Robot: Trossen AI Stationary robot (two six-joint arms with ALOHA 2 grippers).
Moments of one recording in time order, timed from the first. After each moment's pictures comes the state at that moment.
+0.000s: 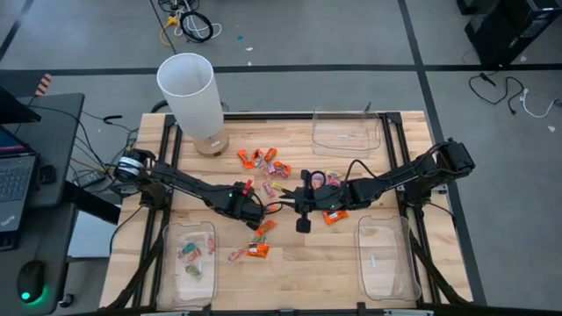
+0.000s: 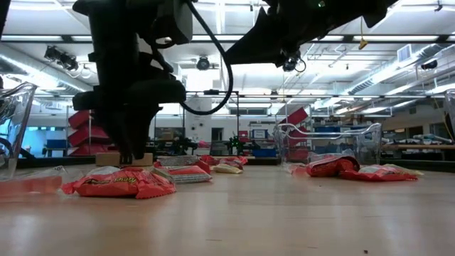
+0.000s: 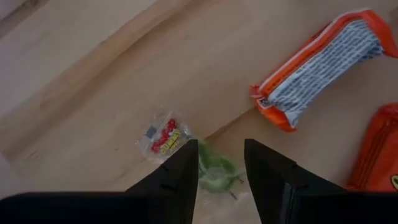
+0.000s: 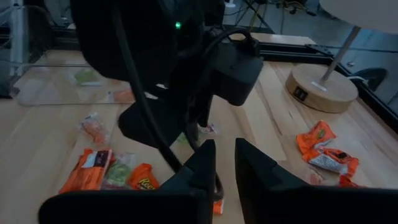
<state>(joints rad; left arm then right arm) -0.24 1.73 1.08 -0.82 -0.27 -1.23 0.21 1.60 0.91 0.28 0.32 0.05</state>
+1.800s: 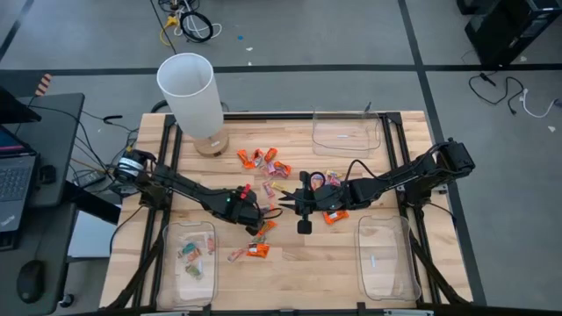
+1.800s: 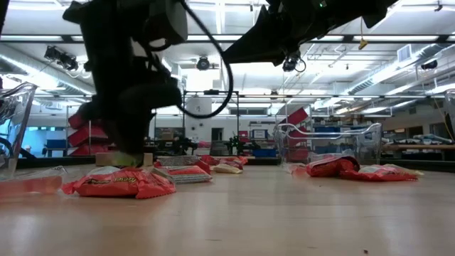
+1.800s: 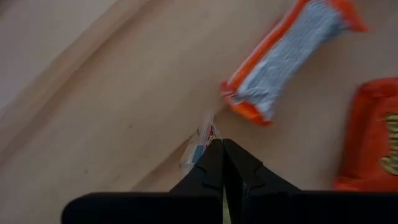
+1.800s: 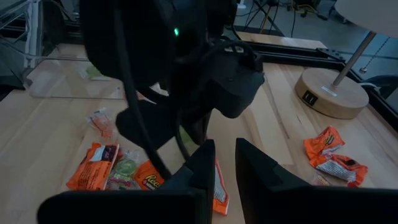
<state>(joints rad) -0.27 1.73 1.02 -0.69 -0.30 -1.11 0.21 1.60 0.91 0.28 0.29 0.01</state>
